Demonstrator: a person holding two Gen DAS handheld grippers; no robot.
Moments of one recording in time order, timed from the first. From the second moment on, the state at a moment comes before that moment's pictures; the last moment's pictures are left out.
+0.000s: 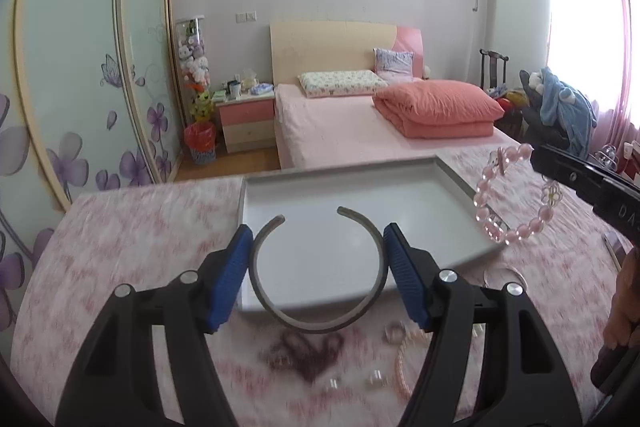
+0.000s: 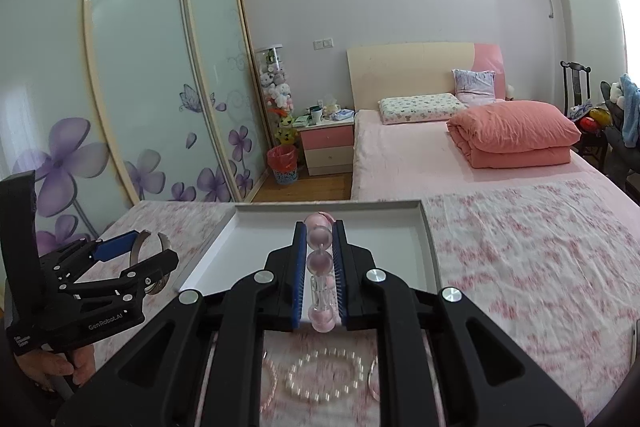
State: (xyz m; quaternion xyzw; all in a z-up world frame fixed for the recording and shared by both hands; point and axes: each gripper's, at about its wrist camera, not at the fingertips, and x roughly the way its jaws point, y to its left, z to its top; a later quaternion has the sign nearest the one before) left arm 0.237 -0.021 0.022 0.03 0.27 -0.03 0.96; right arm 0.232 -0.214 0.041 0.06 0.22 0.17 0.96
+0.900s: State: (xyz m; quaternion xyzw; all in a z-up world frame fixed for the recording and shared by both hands) left arm 0.351 -0.023 -0.036 0.00 0.32 0.01 0.95; right arm 0.354 -0.186 -0.019 0.09 0.32 0.15 0.93
